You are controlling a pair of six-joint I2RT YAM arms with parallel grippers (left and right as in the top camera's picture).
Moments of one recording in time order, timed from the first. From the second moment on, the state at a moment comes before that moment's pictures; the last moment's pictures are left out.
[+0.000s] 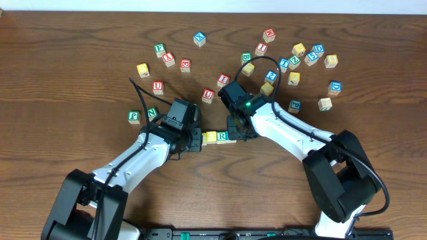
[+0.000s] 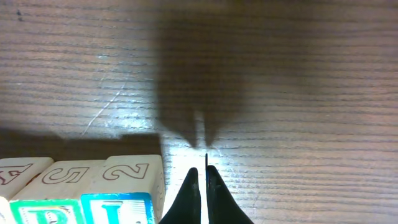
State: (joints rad) left arm -0.44 1.57 0.77 -0.39 0.13 -0.38; right arm 0.62 1.91 1.25 -0.76 0.09 0.57
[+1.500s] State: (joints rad) left arm -0.44 1.57 0.77 -0.39 0.09 -0.38; right arm 0.53 1.91 1.25 -0.77 0.17 0.57
